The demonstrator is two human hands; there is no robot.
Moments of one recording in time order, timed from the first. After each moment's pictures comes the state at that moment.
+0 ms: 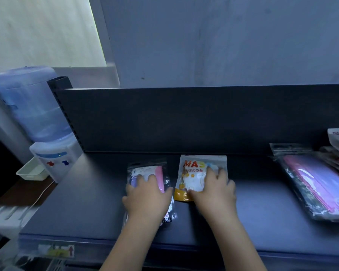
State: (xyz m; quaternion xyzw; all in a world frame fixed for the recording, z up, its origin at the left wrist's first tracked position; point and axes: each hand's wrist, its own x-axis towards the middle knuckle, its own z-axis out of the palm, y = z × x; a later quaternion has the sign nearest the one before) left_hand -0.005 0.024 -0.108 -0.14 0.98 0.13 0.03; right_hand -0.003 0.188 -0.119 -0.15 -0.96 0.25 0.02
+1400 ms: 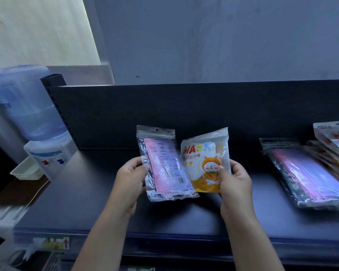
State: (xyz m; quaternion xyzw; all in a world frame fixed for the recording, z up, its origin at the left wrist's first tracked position) left_hand 0.015 0.013 -0.067 -0.11 0.69 0.72 -0.01; right_hand 0.014 0.231 -0.102 -0.21 -0.57 0.78 0.15
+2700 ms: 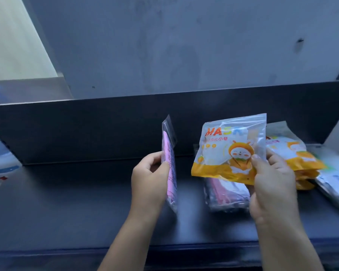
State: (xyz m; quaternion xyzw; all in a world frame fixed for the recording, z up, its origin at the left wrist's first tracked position) left_hand 0.033 0.274 -0.036 -0.06 0.72 0.68 -0.12; right_hand 0.059 0.477 -0.027 -0.22 -0.52 0.79 0.25
